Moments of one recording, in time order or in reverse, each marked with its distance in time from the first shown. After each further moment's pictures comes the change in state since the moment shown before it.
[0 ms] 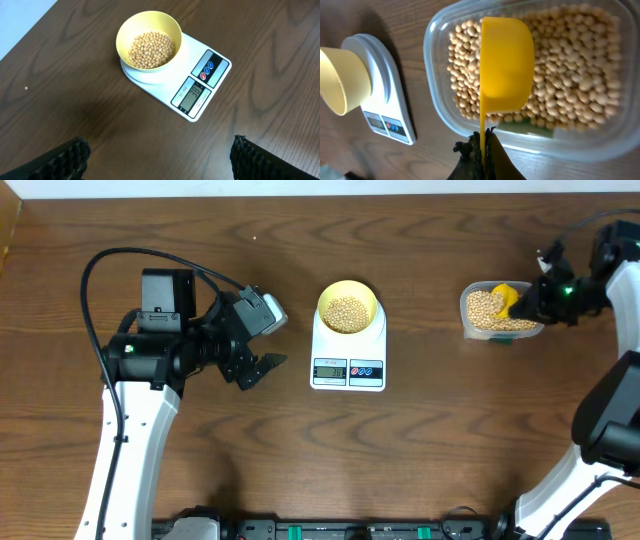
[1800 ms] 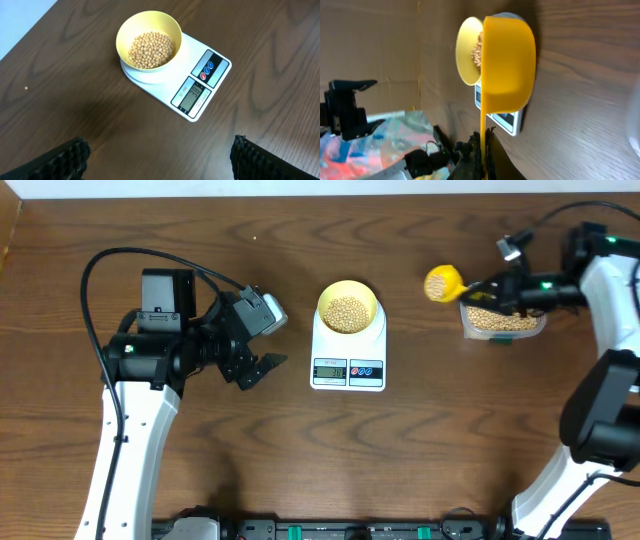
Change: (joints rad) left arm 0.000 0.000 0.000 0.000 0.000 0.000; right arm 0.143 0.000 0.000 -0.080 -0.512 -0.105
